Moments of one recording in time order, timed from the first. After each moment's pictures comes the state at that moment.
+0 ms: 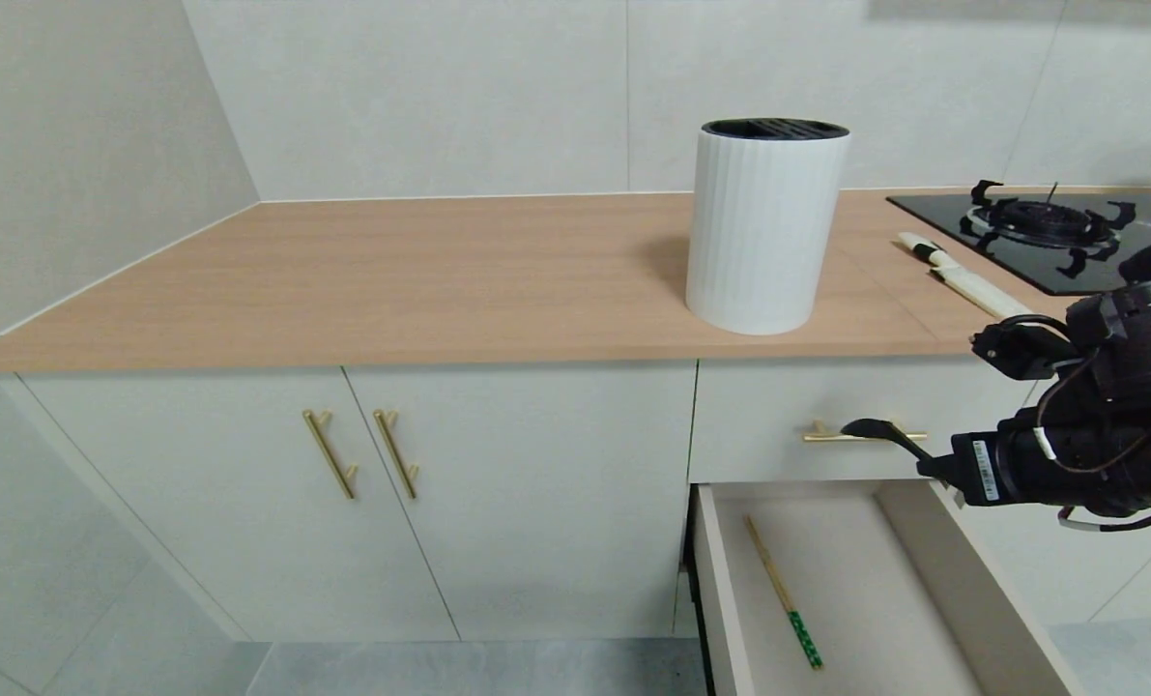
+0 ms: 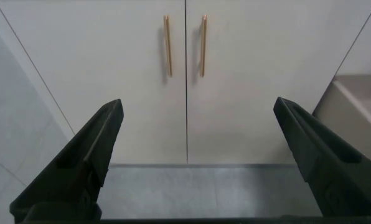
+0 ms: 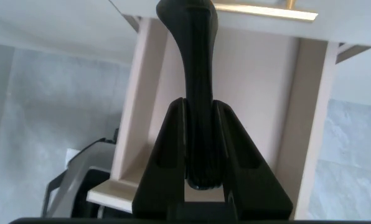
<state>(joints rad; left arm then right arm) 0.00 0.00 0.00 0.00 0.01 -0.01 0.23 1.55 -0.89 0.06 0.04 0.09</state>
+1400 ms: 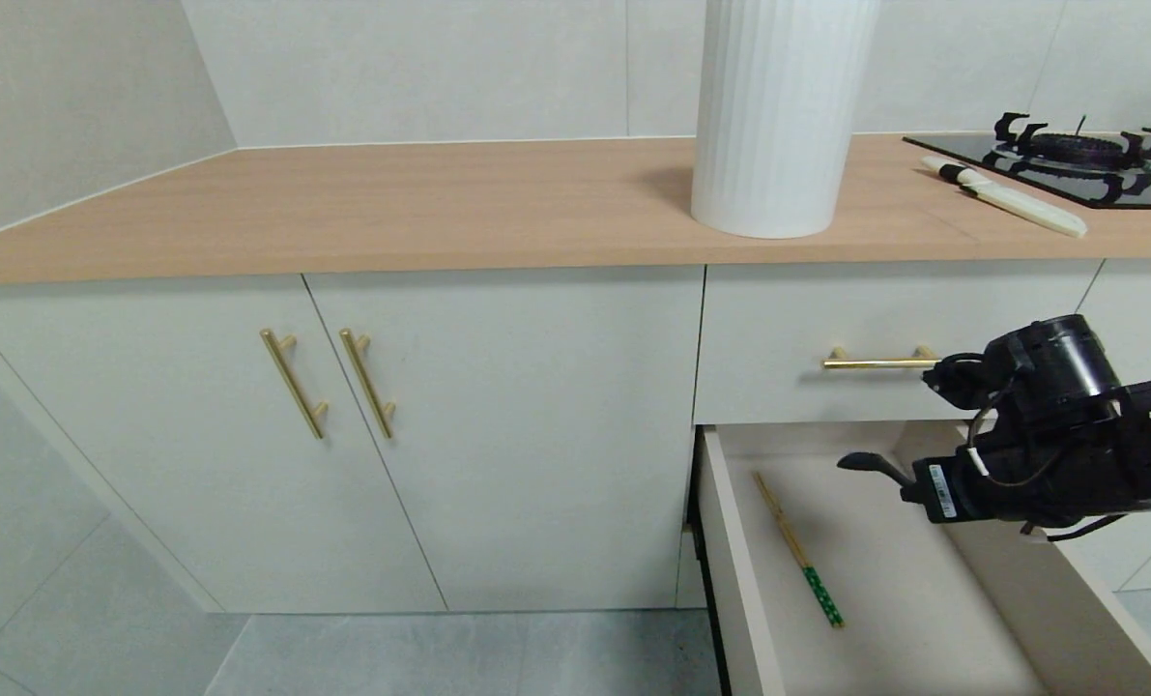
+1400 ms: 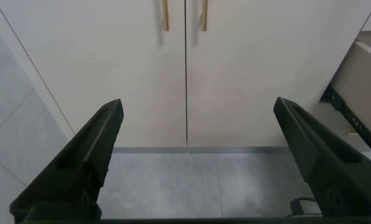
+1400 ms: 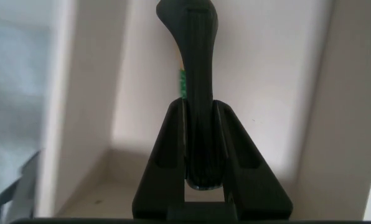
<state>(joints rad) 0.00 0.00 0.00 0.00 0.01 -0.01 0.23 1.72 -0.90 0.04 -0.05 0.09</state>
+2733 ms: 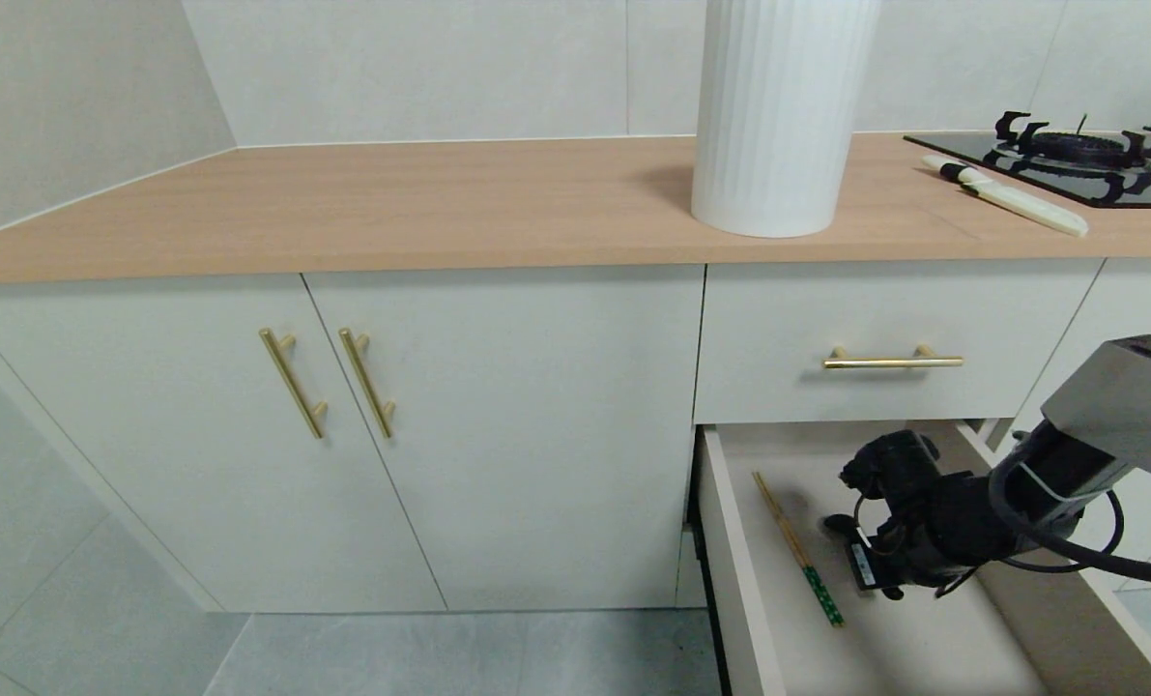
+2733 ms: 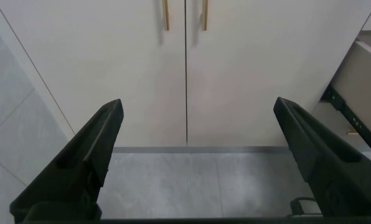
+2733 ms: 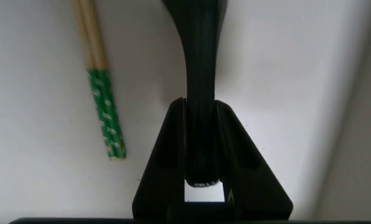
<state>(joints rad) 0.00 0.00 0.00 0.00 0.01 -0.01 0.23 2.23 -0.93 -0.21 -0.21 0.09</state>
